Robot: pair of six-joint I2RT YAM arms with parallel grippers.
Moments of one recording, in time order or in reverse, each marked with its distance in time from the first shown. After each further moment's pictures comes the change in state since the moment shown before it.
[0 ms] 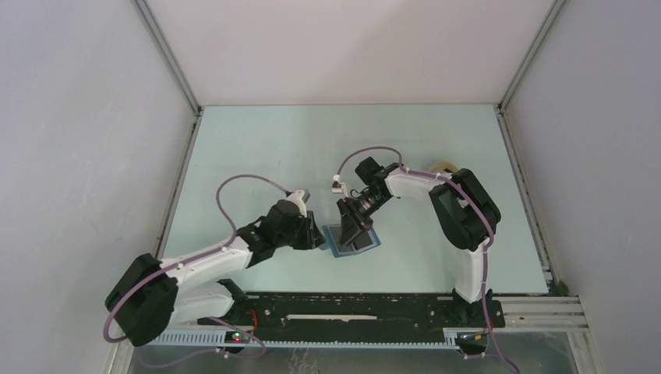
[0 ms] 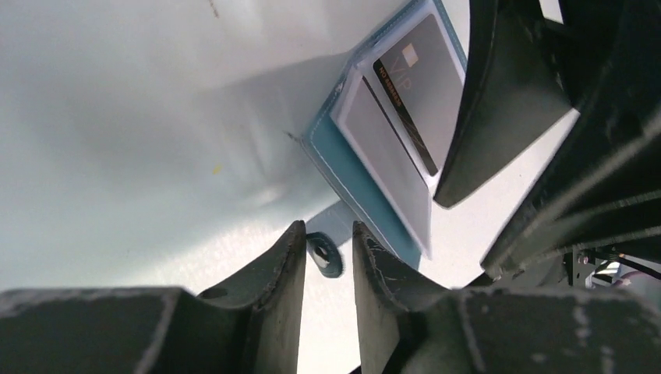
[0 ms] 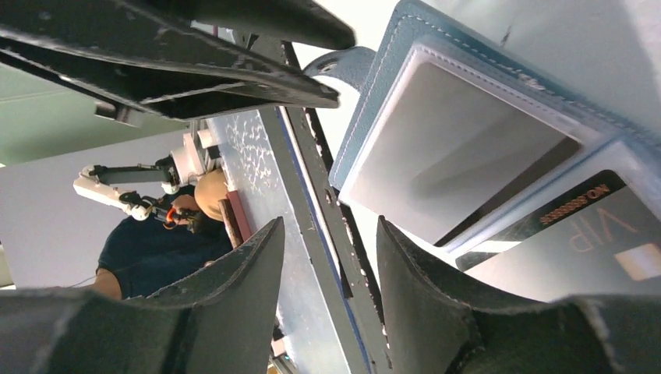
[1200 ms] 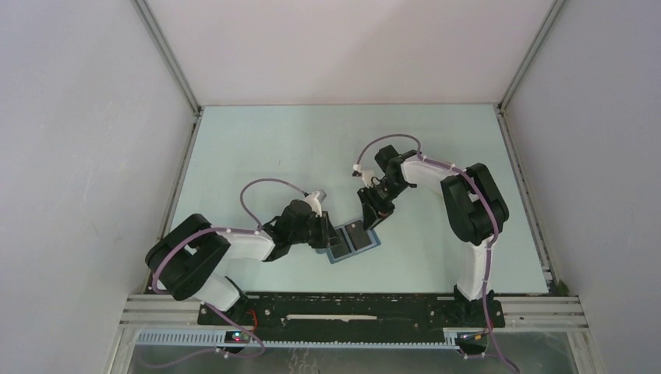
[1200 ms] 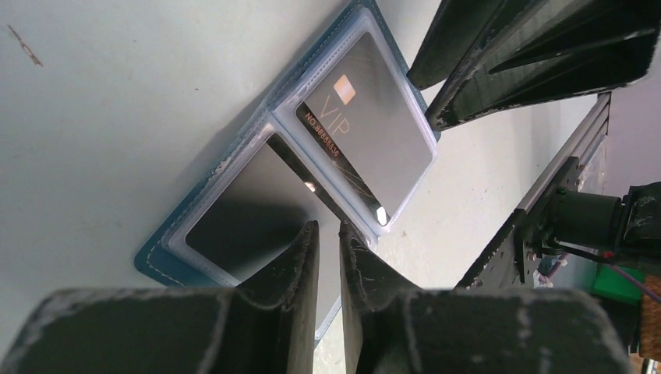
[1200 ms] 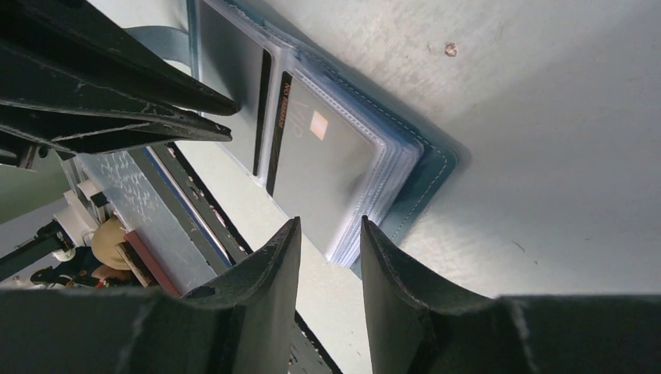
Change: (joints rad) left arm -0.009 0.323 -0.039 0.462 0.179 -0.087; right arm -0.155 0.004 0.059 -0.128 0.337 -0.148
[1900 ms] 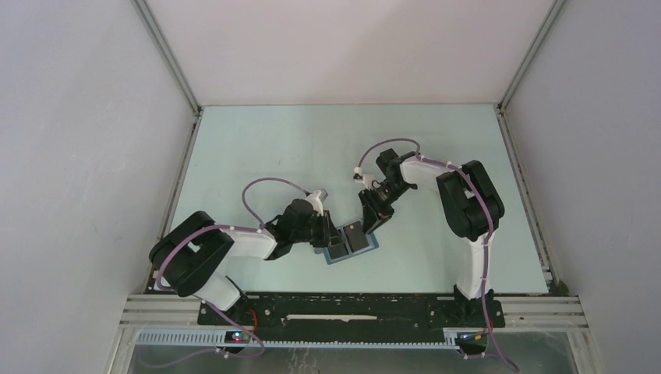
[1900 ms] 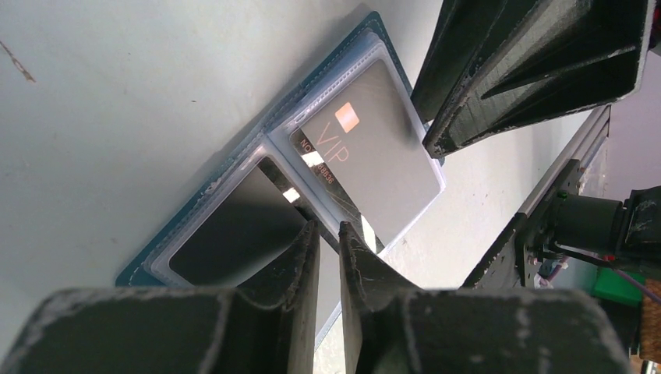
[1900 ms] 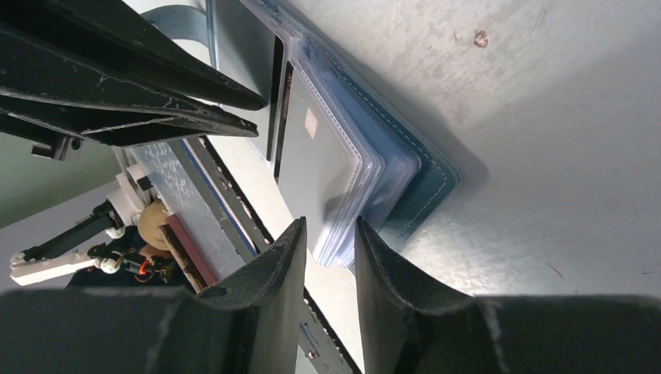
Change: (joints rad) left arm 0.000 0.035 0.018 0.018 0.002 0.000; right arm -0.008 0.060 0.000 -0.023 -0.093 0.000
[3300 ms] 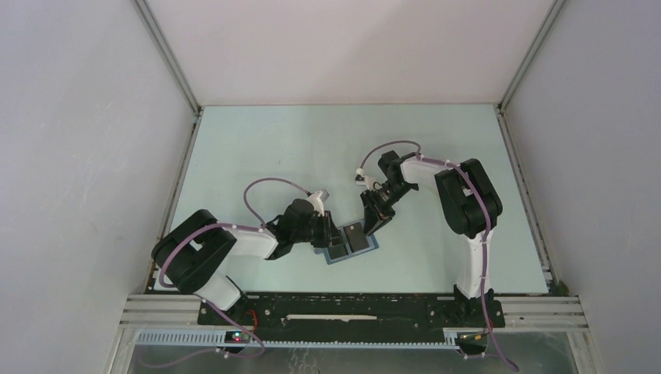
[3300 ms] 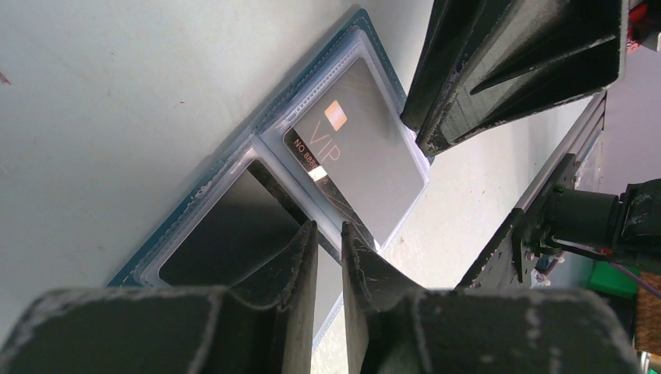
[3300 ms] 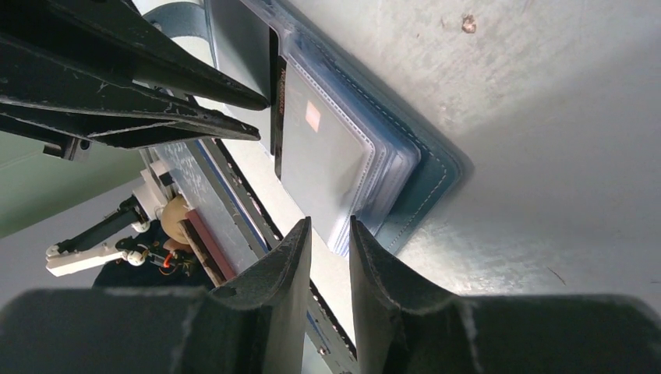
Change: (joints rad) left arm 0.000 0.019 0.002 0.019 0.021 0.000; right arm -0.024 0.026 0.000 -0.021 -0.050 0.002
